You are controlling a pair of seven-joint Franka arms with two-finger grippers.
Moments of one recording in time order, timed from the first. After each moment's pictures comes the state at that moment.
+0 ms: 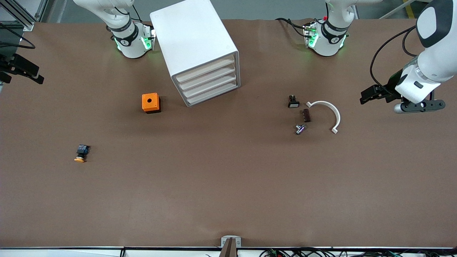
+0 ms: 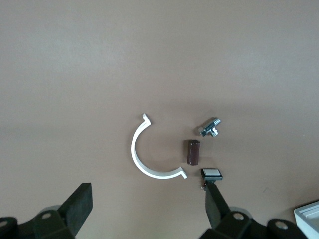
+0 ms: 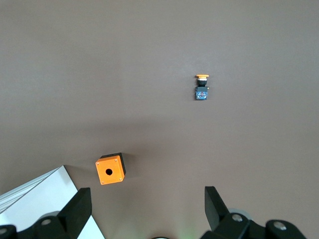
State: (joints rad) left arm 0.00 -0.11 -0.04 -1.96 -0.09 1.81 -0.10; right arm -0.03 -0.07 -0.04 -1.53 0.02 1.45 -0.01
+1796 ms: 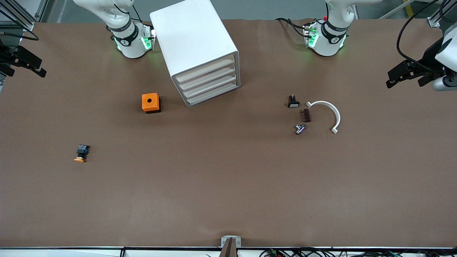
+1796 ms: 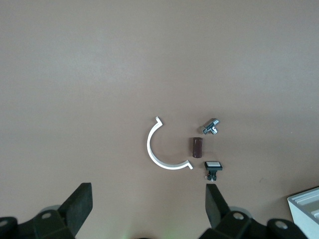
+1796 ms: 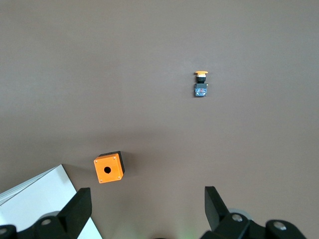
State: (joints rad) left arm 0.00 -0.08 -0.04 -1.65 -0.02 1.54 -0.10; right arm -0.03 -0.17 -0.05 -1.67 0.01 1.51 -0.01
